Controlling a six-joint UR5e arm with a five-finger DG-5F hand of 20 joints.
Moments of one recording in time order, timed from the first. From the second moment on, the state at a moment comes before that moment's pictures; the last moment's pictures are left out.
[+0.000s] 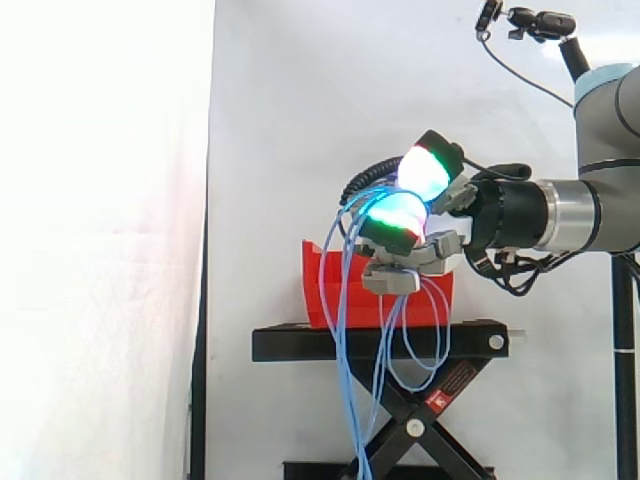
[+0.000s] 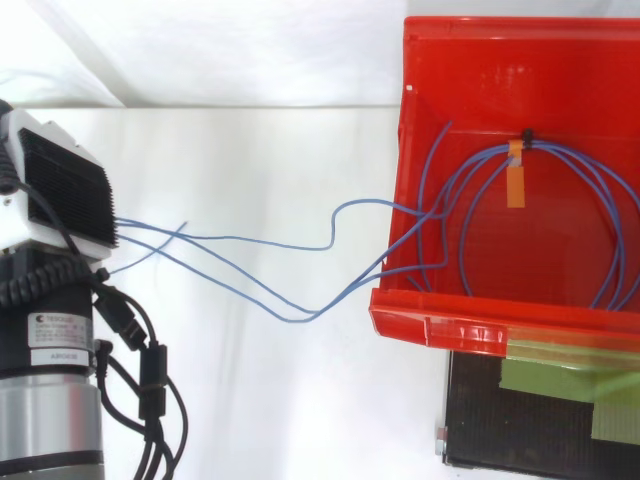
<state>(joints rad) 0.04 -2.19 -1.17 -2.92 -1.71 -0.25</state>
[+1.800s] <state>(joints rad) 0.04 -2.19 -1.17 -2.87 -1.74 -0.25</state>
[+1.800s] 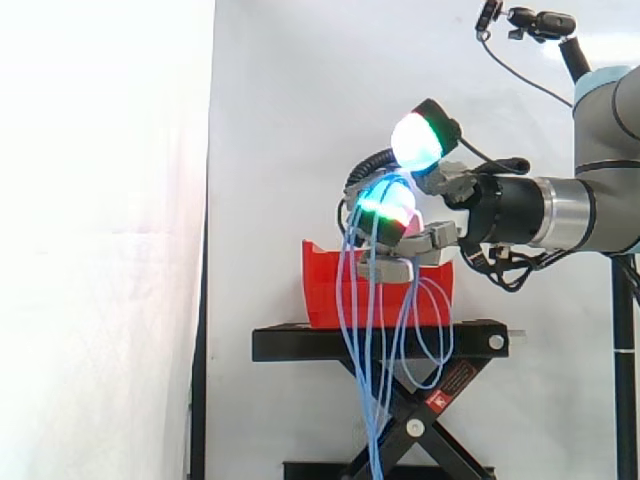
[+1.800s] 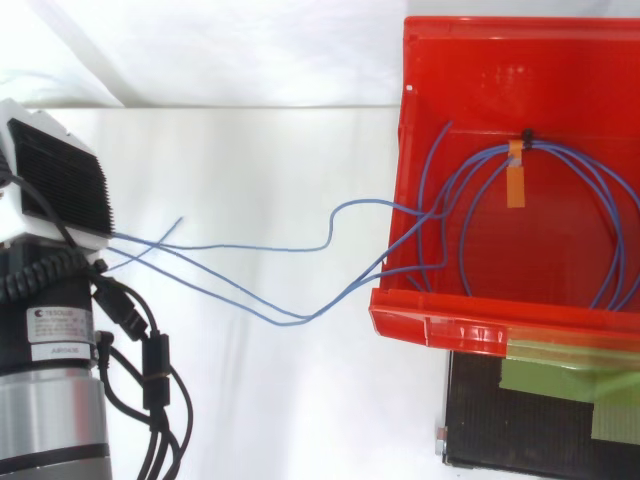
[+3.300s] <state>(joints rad) 0.03 -2.19 -1.17 -2.87 -1.74 -0.25</state>
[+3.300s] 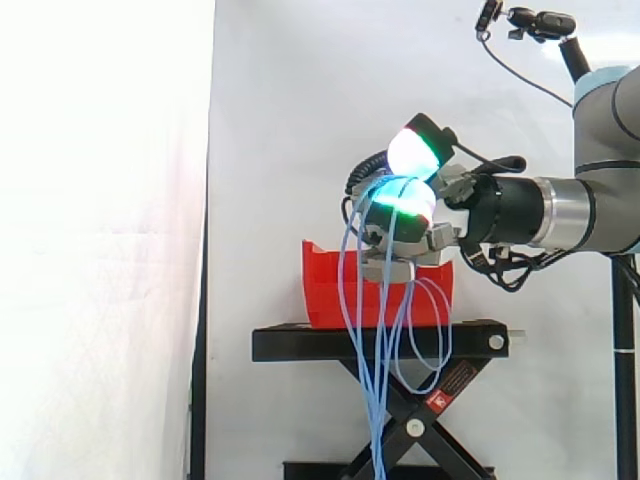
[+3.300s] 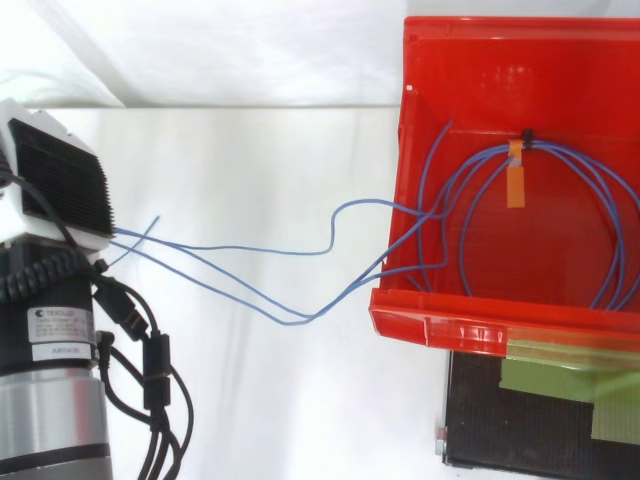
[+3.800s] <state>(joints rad) 0.03 -2.19 -1.17 -2.87 -1.75 -0.25</state>
